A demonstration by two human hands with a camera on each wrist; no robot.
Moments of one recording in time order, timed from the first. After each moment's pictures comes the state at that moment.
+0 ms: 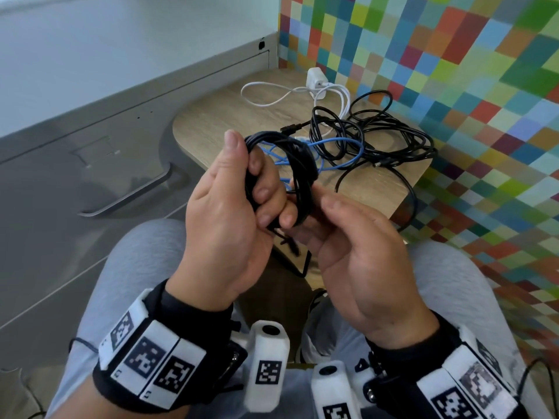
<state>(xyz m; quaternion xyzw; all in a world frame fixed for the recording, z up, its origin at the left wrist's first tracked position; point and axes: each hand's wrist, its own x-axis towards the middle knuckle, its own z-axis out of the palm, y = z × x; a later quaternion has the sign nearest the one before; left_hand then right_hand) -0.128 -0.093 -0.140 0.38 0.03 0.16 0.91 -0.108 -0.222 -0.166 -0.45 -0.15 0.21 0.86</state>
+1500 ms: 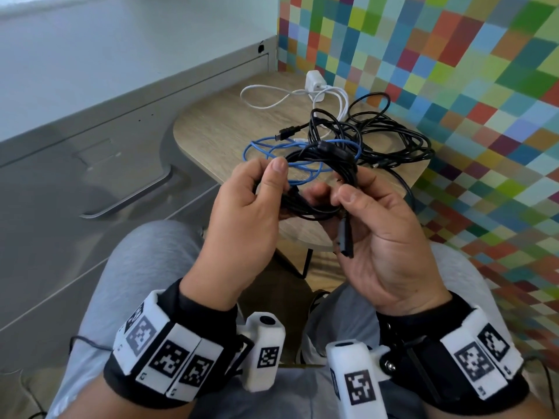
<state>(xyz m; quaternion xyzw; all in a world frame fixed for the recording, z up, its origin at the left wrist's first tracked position) -0.117 -0.088 -0.166 0.69 0.09 0.23 0.68 -0.083 -0.238 -0.165 -0.37 -0.10 0.20 0.90</state>
